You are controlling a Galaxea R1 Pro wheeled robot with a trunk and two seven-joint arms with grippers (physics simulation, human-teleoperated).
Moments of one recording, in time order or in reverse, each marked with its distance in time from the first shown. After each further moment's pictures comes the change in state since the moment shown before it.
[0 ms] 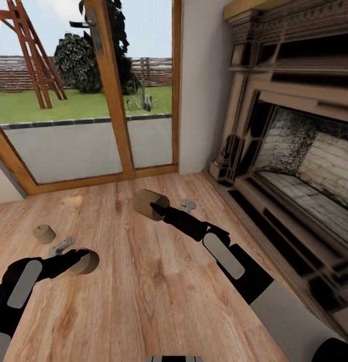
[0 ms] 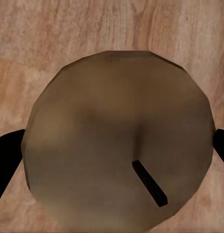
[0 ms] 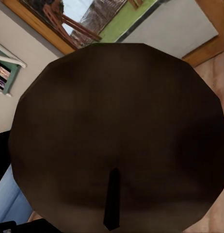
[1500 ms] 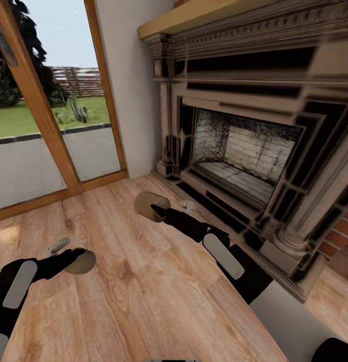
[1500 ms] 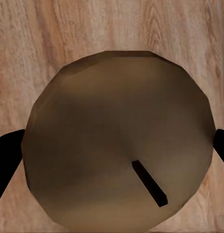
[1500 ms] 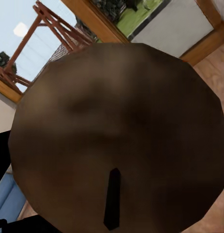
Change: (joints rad) left arm 0.002 -0.002 0.049 0.002 0.001 0.001 0.000; right arm 0.000 0.001 0.000 0.022 0.003 -0.001 0.000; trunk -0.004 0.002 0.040
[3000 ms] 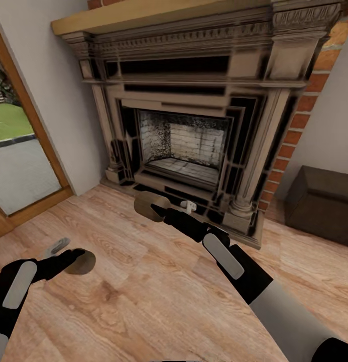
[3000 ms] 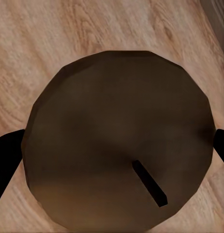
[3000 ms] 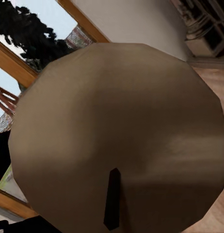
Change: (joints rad) left arm 0.000 0.000 0.003 0.007 -0.001 0.001 0.000; right arm 0.000 0.001 0.000 0.000 -0.002 -0.001 0.001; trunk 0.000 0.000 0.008
